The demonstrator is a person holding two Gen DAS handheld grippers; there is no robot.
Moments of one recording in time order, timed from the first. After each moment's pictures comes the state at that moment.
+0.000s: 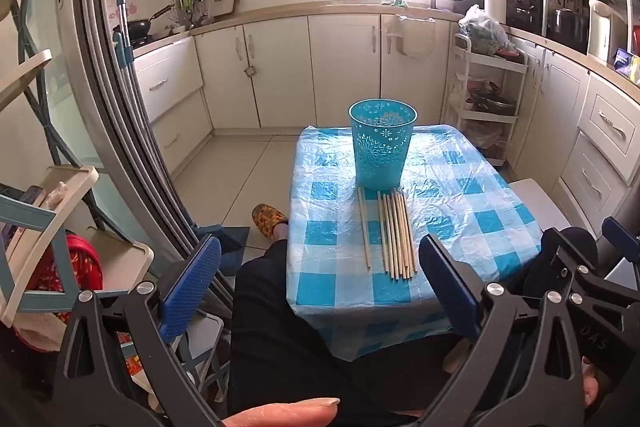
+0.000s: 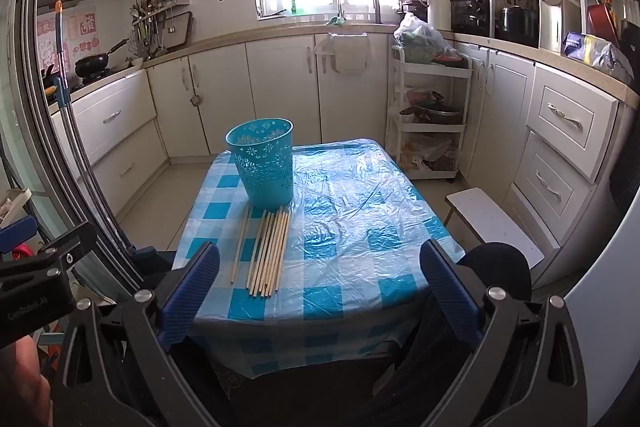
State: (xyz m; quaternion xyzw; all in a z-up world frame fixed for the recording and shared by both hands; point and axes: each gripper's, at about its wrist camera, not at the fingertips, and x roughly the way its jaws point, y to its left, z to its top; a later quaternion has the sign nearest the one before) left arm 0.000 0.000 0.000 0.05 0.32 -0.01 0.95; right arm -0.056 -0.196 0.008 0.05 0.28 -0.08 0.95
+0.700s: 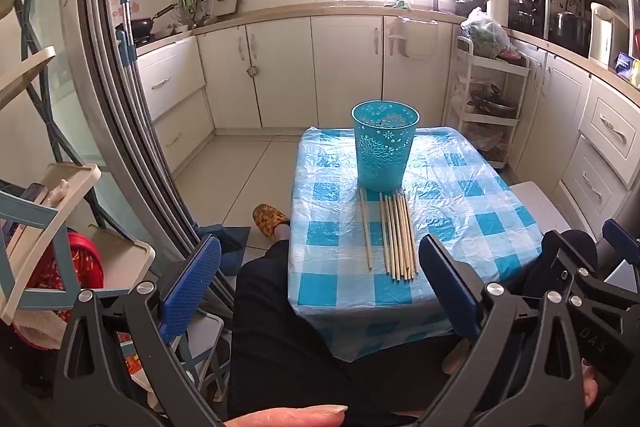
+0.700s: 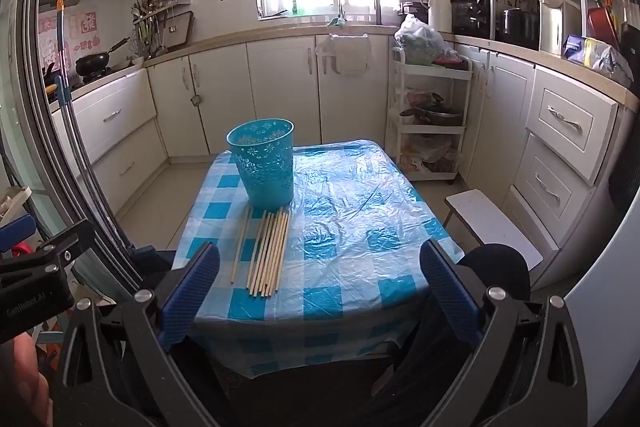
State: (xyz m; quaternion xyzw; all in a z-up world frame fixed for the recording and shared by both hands) left arm -0.001 0.006 -0.001 0.04 0.31 -0.01 0.95; right arm -0.058 -0.193 0.010 0.05 0.28 -0.08 0.95
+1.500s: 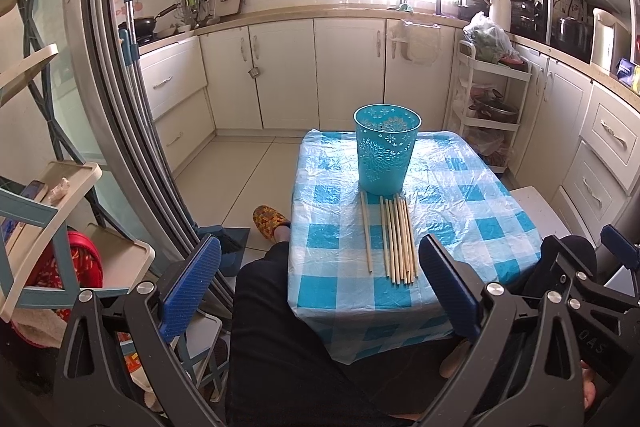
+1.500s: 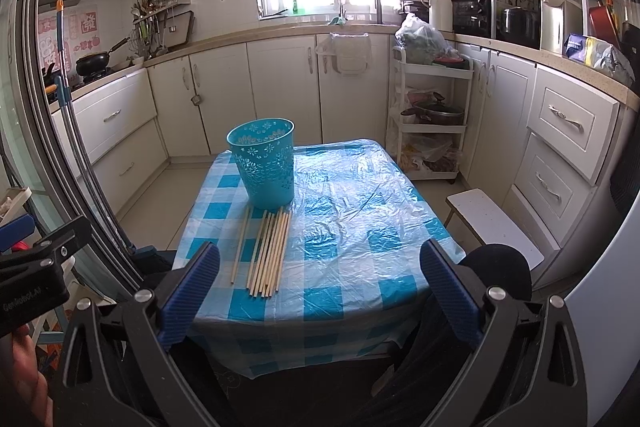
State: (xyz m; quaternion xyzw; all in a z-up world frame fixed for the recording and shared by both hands) left arm 0.000 0.004 -0.001 0.03 0.31 -0.01 0.95; right arm -0.054 -0.196 0.007 0.05 0.29 -0.08 0.95
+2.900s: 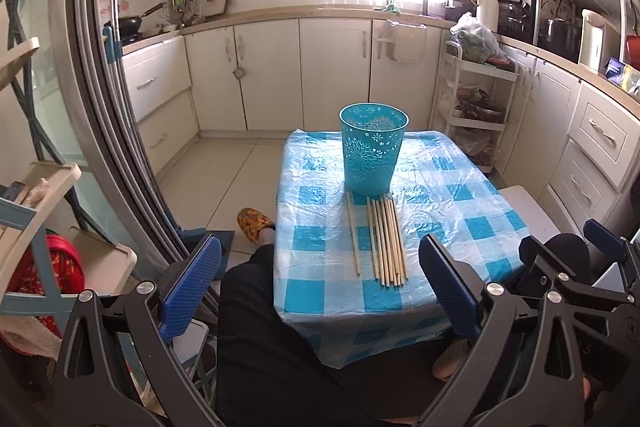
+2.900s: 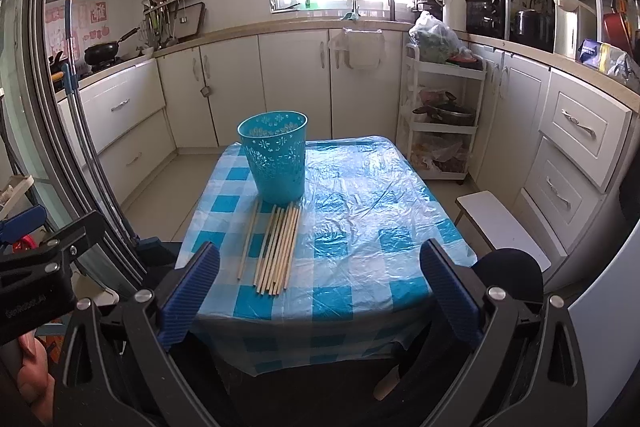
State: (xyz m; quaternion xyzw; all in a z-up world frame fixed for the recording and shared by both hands) left arm 0.013 0.008 -0.010 0.02 0.31 -0.04 0.95; right arm -0.038 -0.187 -0.004 0.04 0.30 -0.06 0.95
